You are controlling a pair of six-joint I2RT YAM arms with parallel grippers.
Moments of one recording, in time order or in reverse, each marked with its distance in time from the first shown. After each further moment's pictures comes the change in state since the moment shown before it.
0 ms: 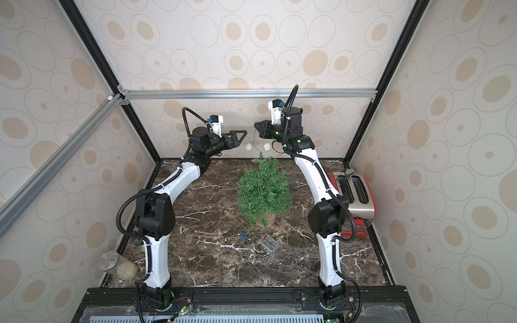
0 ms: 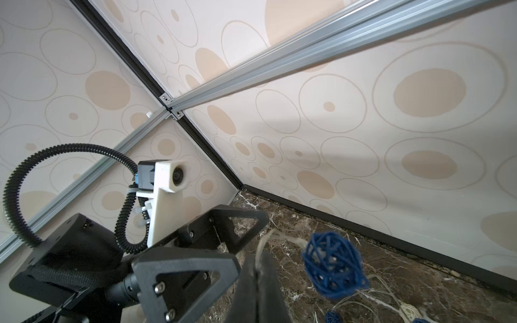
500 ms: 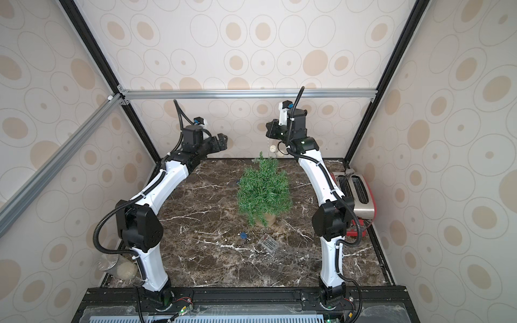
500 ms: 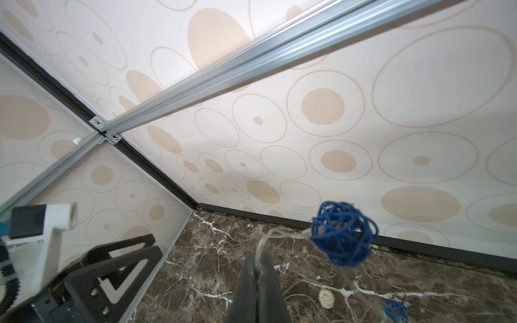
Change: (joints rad) left arm 0.041 -0.224 -0.121 -0.460 -0.518 0.233; right arm -0.021 -0.072 -0.108 0.000 0.218 -0.015
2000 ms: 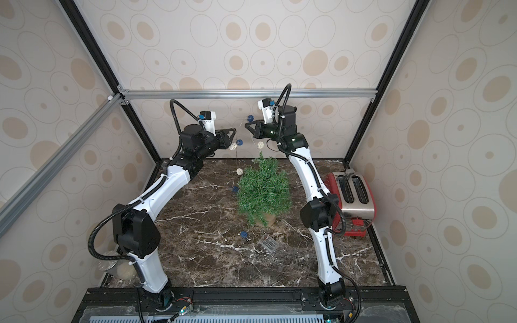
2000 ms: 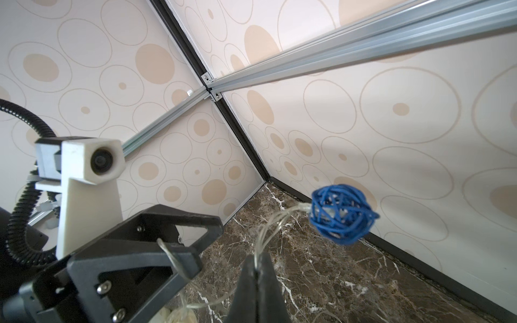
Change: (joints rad) left arm -0.069 -0.054 -0.043 0.273 0.212 -0.022; right arm 0.044 0.246 0.379 -0.066 -0.378 -0.039
